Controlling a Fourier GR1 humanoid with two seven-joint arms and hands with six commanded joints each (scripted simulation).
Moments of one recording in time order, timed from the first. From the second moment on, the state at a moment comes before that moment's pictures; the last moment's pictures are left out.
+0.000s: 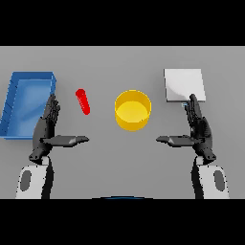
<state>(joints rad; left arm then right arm) 0.00 0.00 0.00 -1.57 0.00 0.00 0.00 0.00 0.00 0.00 -1.57 0.00 0.00 0.00</state>
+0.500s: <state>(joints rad) 0.12 0.06 -0.08 -1.72 -0.08 -0.03 -0.01 0.05 -0.06 0.10 -1.62 0.27 -0.09 -0.09</state>
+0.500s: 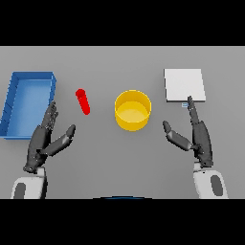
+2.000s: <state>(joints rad) -0.39 0.03 -0.01 -1.06 -0.20 0.05 -0.07 0.08 -0.08 0.09 -1.68 0.21 -0.05 -0.10</state>
